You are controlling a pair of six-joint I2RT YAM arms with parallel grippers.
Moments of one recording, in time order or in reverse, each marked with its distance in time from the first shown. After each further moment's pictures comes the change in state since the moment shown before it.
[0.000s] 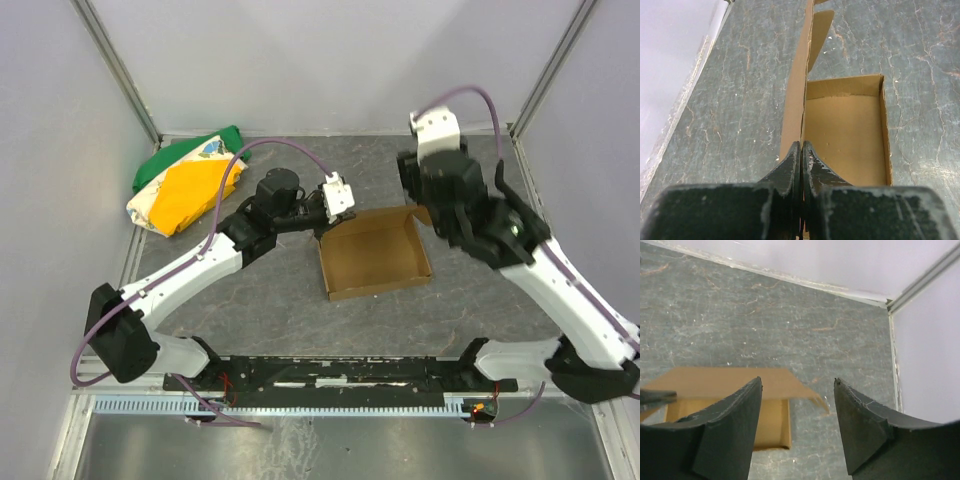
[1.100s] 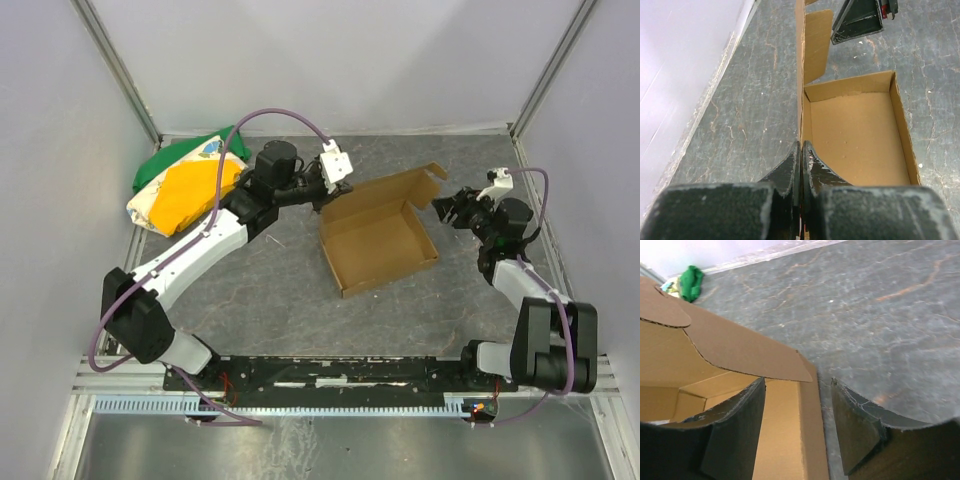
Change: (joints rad) left arm 0.079 0.127 0.185 -0.051 0.019 -0.003; right arm -1.019 0.082 -1.039 1.328 -1.300 0.249
